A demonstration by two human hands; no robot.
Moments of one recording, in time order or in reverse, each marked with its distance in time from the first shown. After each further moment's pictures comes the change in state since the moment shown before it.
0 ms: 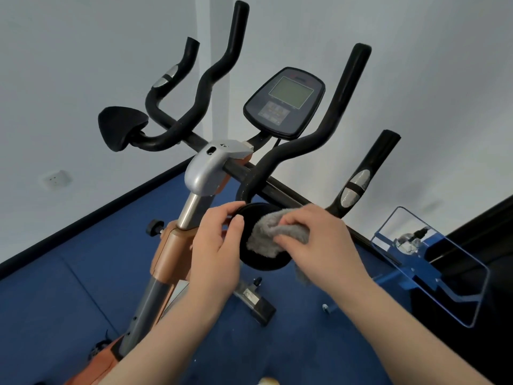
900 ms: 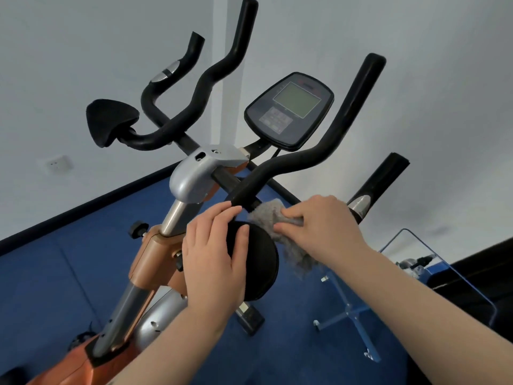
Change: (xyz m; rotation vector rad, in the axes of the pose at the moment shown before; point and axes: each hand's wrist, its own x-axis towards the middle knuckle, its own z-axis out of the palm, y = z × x) left_hand 0.015 -0.013 0.045 0.575 0.262 0.311; right_hand 0.083 0.048 -0.020 -0.447 -0.118 -0.253
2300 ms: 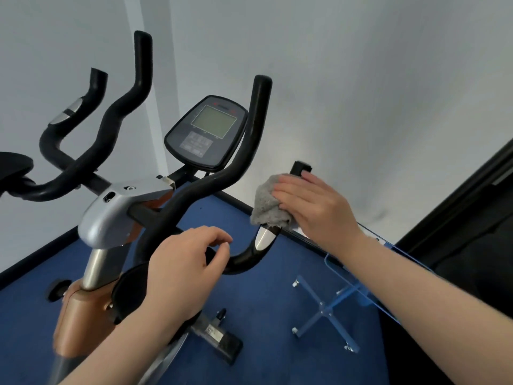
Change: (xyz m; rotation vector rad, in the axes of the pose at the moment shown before) left_hand 0.040 0.055 0.026 0.065 -0.435 0.227; right_hand -0.023 0.129 -0.037 -0.232 0.529 -0.383
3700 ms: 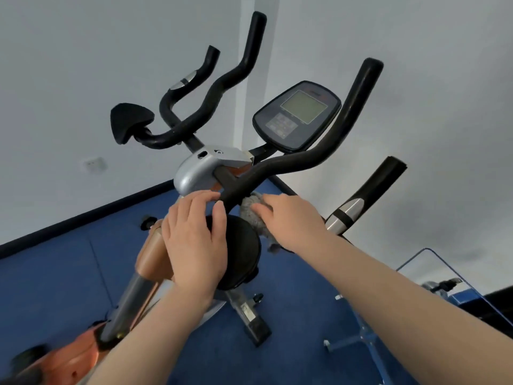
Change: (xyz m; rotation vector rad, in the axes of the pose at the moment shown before) left_hand -0.044 -0.041 0.002 0.063 0.556 -0.431; right_hand 0.064 -0.125 0.053 0.299 -0.712 0.344
